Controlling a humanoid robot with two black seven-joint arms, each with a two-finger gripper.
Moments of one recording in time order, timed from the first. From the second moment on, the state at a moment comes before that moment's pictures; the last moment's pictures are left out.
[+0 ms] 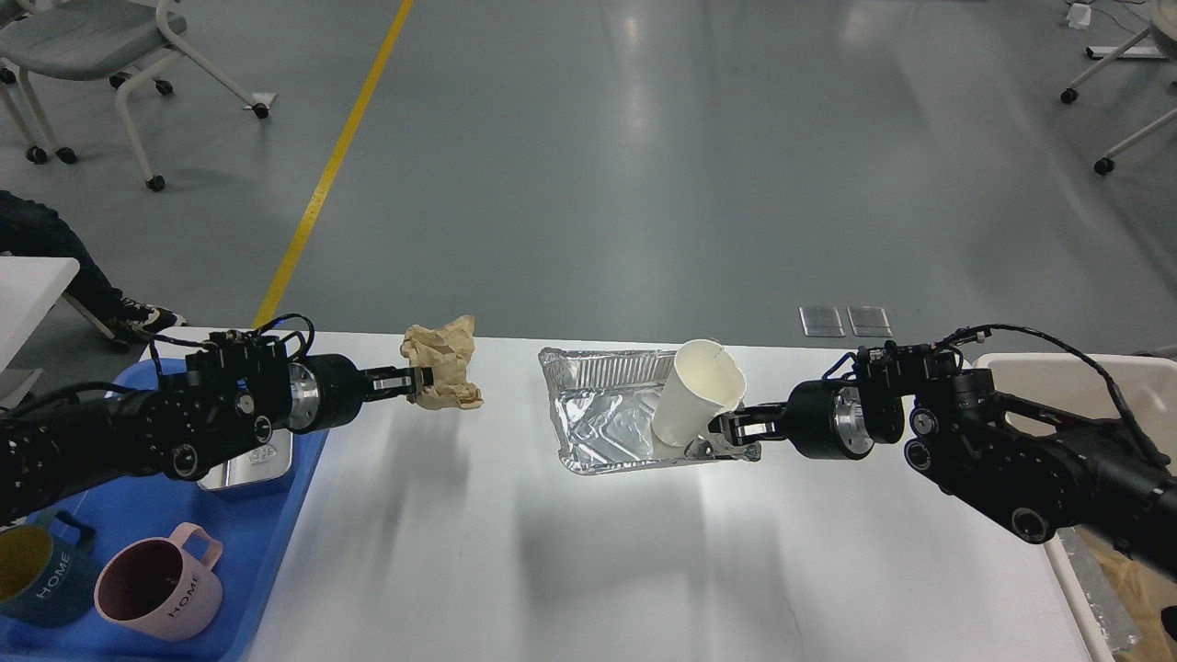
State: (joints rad) left arm -1.11 0.36 0.43 -0.75 0.77 -0.10 -0.33; right arm 0.77 -0.45 0.43 1.14 -1.61 0.45 0.21
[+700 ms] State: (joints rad) left arm -1.34 0.94 0.44 -1.45 0.79 -0.10 -0.31; right arm 0.77 -0.44 0.43 1.13 -1.61 0.45 0.21
